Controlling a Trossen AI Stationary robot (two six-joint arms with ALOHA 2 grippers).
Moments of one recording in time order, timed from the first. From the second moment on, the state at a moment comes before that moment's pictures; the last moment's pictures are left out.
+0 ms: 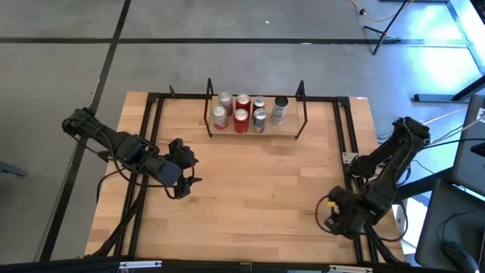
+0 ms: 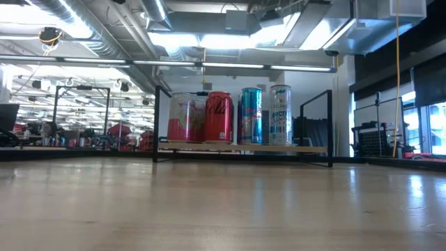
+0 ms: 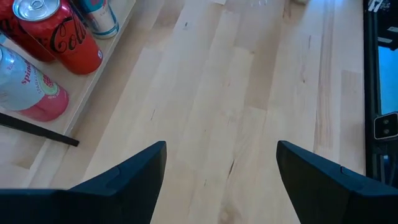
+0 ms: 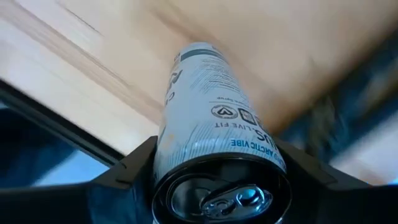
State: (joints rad) left arm -0.47 1.22 1.29 -1.04 -0.45 -0.65; right arm 0.93 1.33 1.10 -1.21 -0.11 1.84
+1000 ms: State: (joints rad) left arm -0.47 1.22 1.29 -1.00 -0.43 -0.65; right arm 0.09 1.64 1.47 -1.38 -0.01 0.10
